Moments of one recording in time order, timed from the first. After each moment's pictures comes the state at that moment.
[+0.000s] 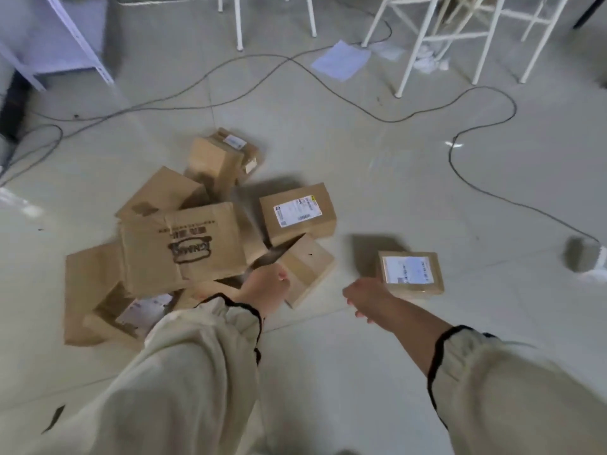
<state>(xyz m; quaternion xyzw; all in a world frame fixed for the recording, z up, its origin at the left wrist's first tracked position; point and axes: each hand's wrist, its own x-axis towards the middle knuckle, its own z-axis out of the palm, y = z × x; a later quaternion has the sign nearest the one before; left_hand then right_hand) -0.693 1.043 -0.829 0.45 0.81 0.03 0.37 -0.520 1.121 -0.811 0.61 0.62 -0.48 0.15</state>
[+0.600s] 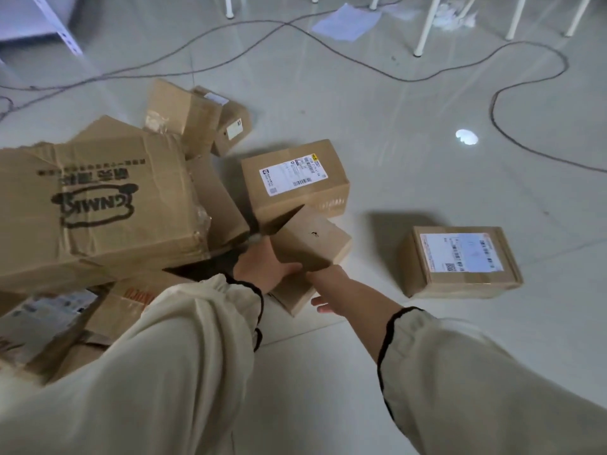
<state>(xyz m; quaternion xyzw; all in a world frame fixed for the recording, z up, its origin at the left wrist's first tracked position) -0.732 1.111 -1.096 0.43 0.85 0.12 0.29 -0.581 1.147 -1.031 0.63 0.43 -0.65 0.07</state>
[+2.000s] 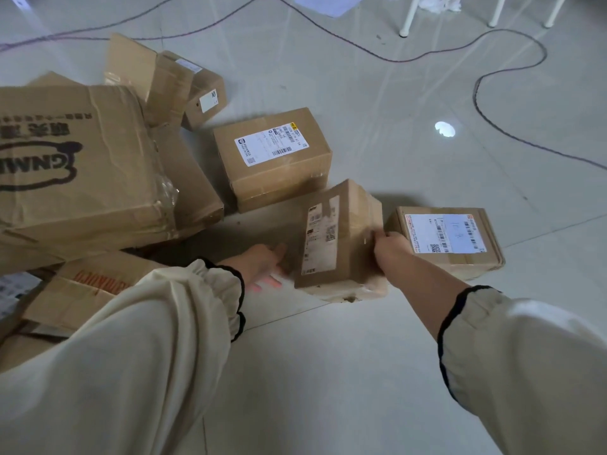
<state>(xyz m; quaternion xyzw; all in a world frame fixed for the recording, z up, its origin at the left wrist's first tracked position) -0.688 1.114 -1.079 0.23 0.77 0.15 0.58 -0.497 1.213 -1.059 0.73 0.53 -0.44 -0.05</state>
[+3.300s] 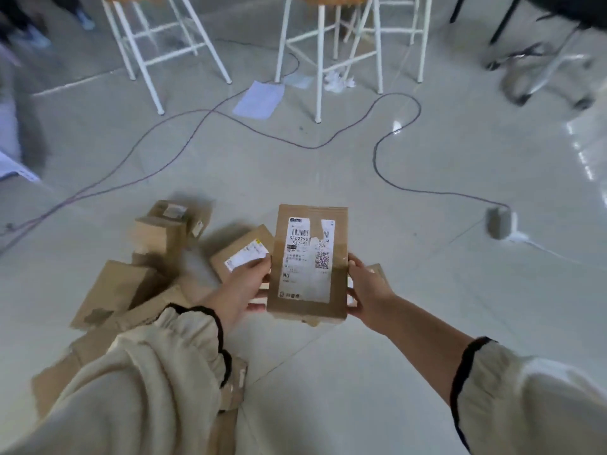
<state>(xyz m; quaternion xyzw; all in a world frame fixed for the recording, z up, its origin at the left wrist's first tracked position) -0.654 1.148 -0.725 0.24 0.73 0.28 0.57 -0.457 1.179 -0.728 0.64 0.27 -0.69 -0.21</state>
